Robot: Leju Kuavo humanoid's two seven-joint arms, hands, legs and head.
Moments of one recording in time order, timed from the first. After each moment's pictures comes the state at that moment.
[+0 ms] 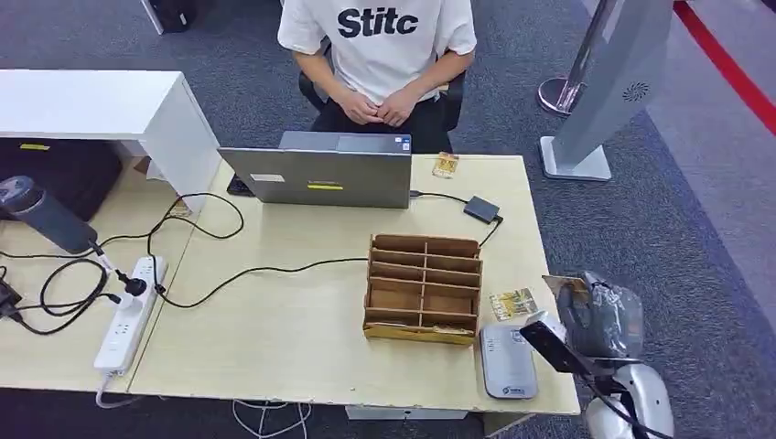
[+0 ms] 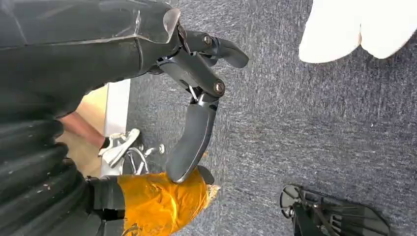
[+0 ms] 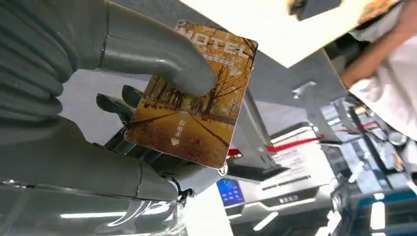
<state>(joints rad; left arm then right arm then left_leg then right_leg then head) -0.12 -0.06 1.35 -0.21 -1.35 0.08 0.02 0.00 0.02 -0.15 -1.40 1.03 -0.29 -0.38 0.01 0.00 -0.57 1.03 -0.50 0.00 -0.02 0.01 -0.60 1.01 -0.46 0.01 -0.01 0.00</state>
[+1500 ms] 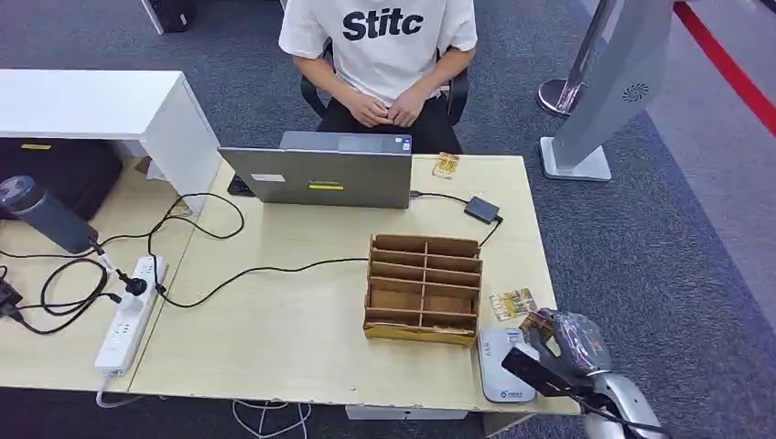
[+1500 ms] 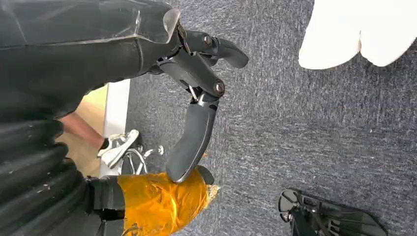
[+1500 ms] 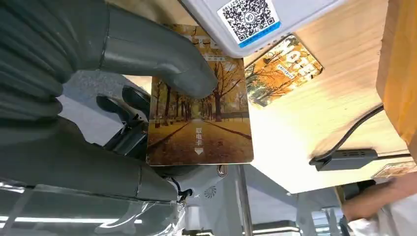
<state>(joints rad) -0.12 -0.05 1.35 -0.21 -1.34 0.07 0.02 -0.02 -0.12 0.01 -1.15 1.02 -0.14 -0.35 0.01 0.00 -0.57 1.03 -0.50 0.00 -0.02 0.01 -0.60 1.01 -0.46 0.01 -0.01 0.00</state>
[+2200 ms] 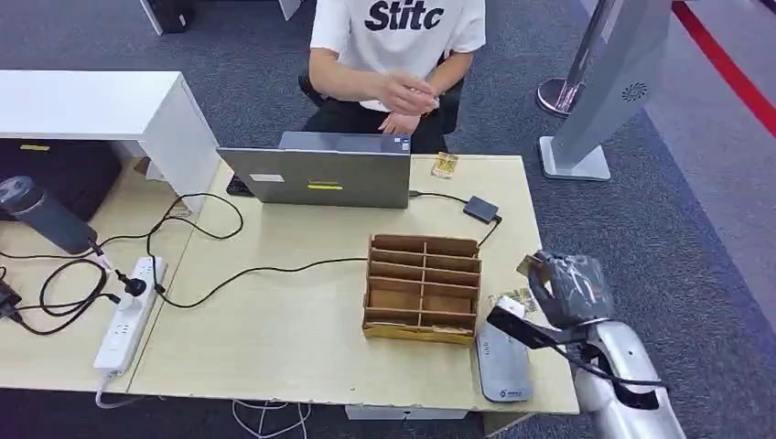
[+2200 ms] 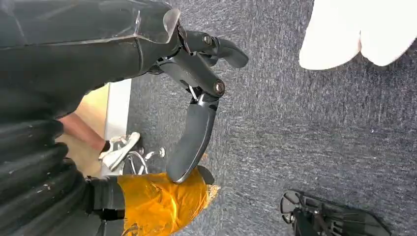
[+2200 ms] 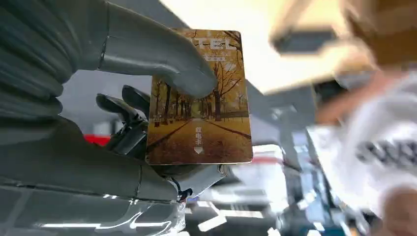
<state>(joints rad) -0.13 -0.05 1.35 -0.21 -1.36 0.06 0.03 -0.18 -0.14 0.13 -1.36 1.16 -0.20 -0.24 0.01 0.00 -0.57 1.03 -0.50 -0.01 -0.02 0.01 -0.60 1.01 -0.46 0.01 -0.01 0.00</state>
